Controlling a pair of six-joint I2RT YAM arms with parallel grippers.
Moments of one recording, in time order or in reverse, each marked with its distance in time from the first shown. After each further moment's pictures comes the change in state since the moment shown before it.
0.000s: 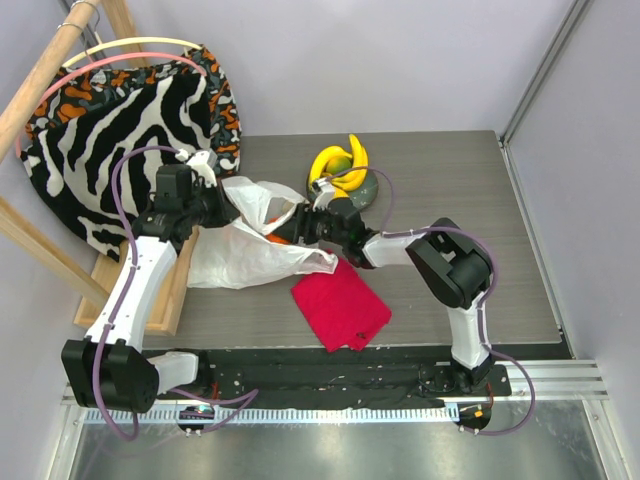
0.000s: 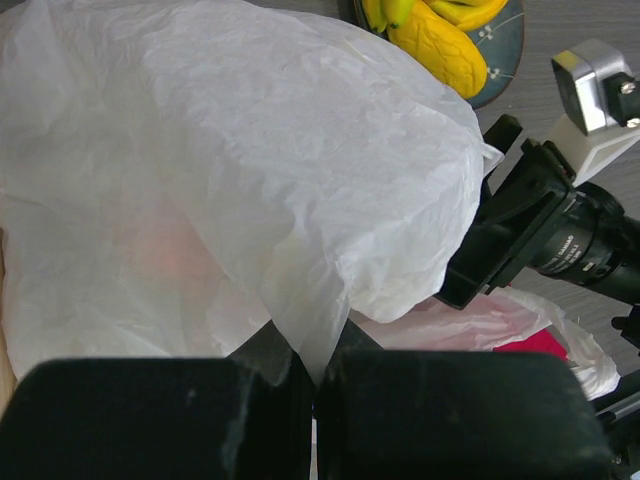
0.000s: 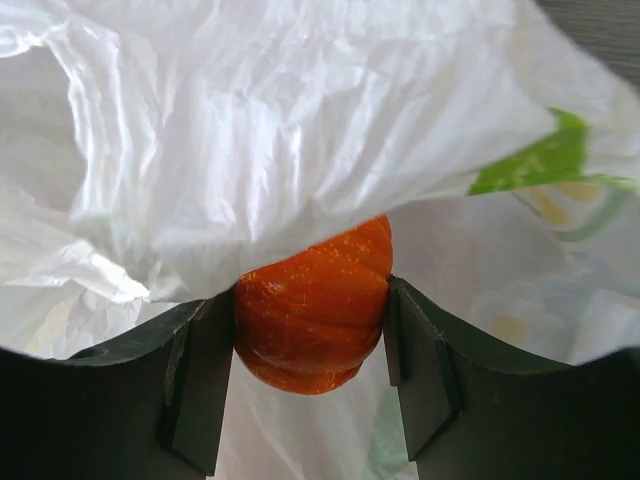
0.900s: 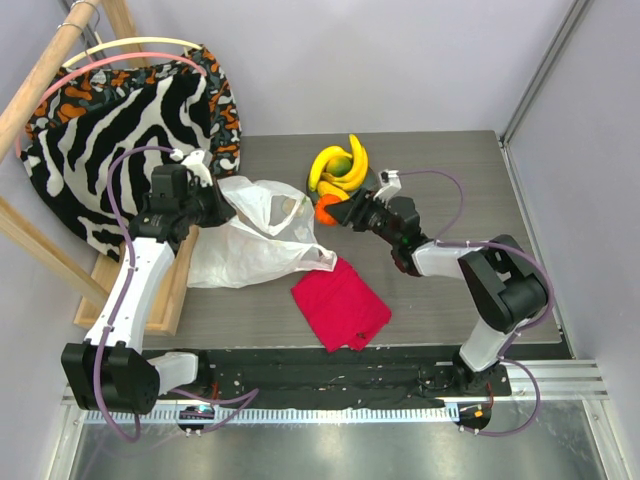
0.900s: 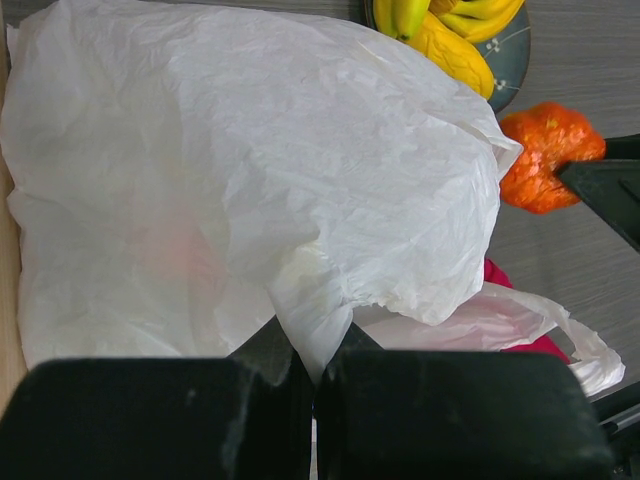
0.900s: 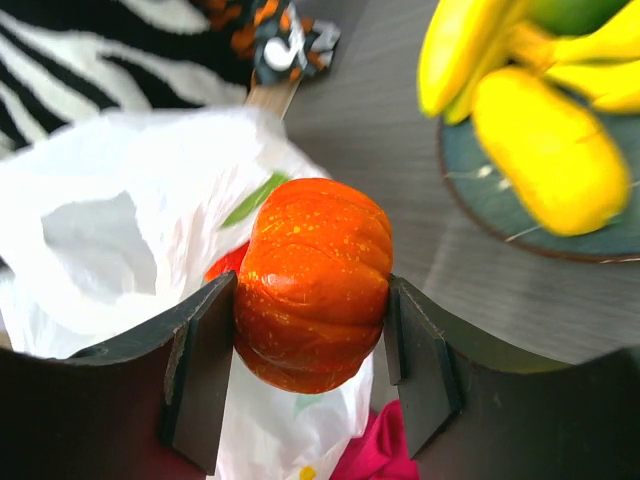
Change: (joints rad) left arm 0.024 -0.010 0.000 0.000 -0.003 0.000; right arm -0.236 -0.307 -0.322 0.143 0.080 0.117
